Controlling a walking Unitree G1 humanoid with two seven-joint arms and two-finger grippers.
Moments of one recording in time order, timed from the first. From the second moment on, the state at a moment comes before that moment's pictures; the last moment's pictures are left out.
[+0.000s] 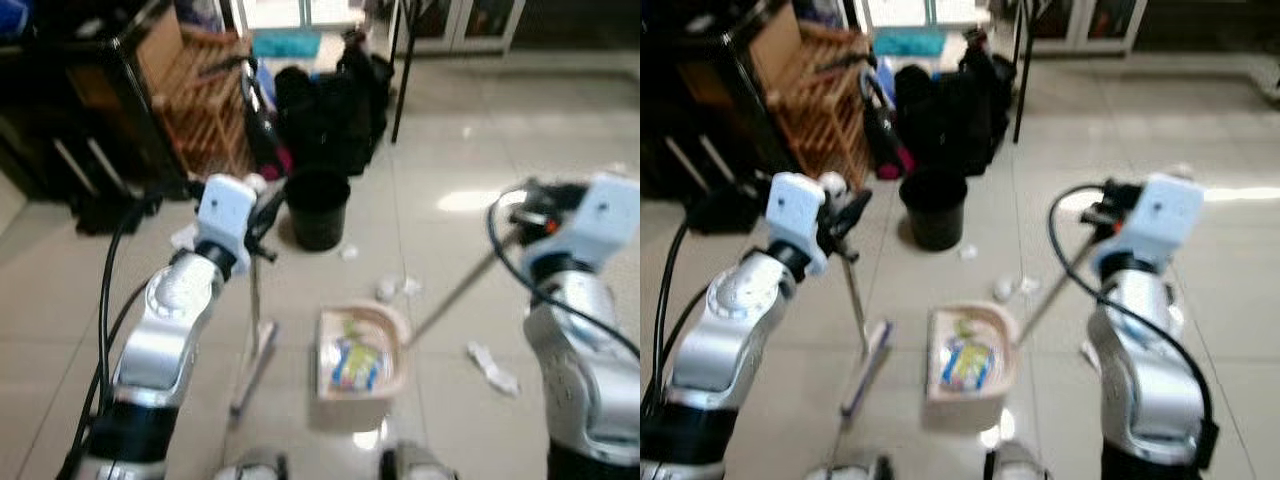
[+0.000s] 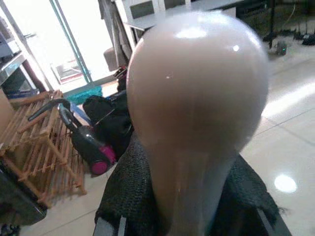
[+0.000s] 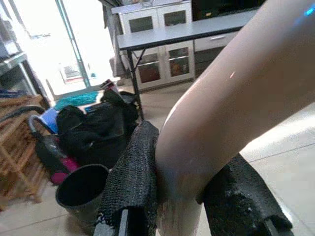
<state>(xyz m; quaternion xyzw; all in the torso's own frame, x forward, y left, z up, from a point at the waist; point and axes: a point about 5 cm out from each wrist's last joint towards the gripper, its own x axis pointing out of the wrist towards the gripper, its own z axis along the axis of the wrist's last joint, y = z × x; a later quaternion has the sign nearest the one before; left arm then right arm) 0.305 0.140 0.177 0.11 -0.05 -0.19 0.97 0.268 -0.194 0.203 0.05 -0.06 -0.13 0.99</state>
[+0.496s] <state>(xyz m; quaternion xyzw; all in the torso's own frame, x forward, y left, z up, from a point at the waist) 0.301 0.152 0.168 0.09 -0.02 -0.15 0.99 0.272 -0.180 0.205 0.07 -0.05 -0.09 0.99</state>
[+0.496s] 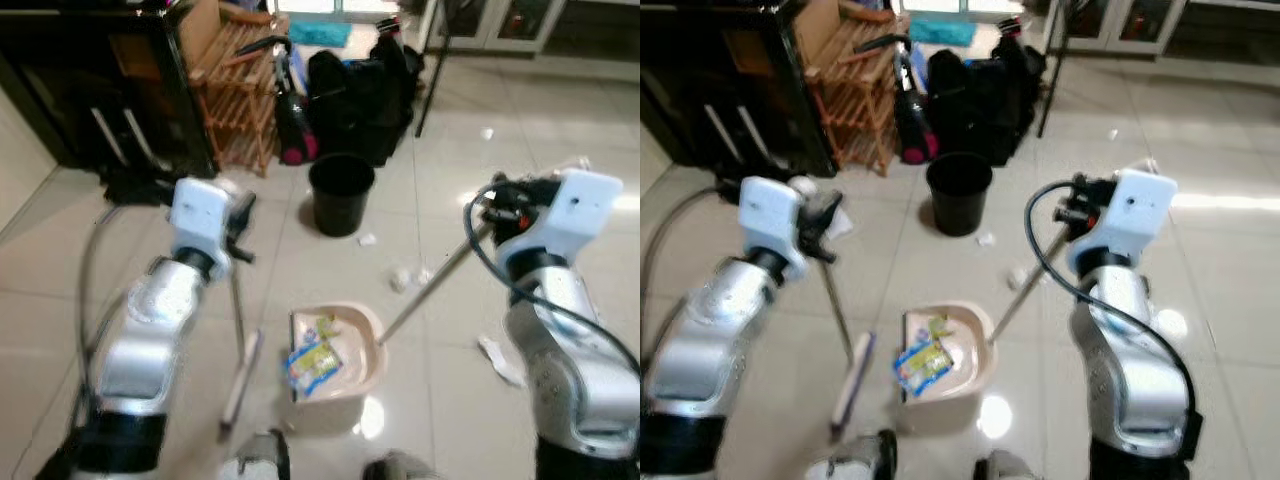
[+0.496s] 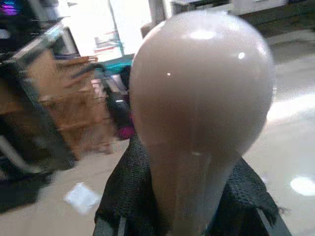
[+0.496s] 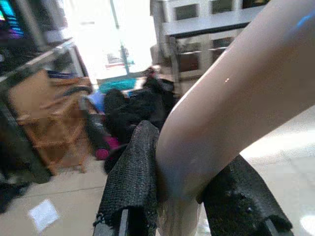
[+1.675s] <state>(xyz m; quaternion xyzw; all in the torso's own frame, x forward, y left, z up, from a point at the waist) 0.299 0.162 0.175 0.11 -0.03 -0.16 0.98 0.290 -0.207 0.267 0.12 -0.10 -0.14 0.98</state>
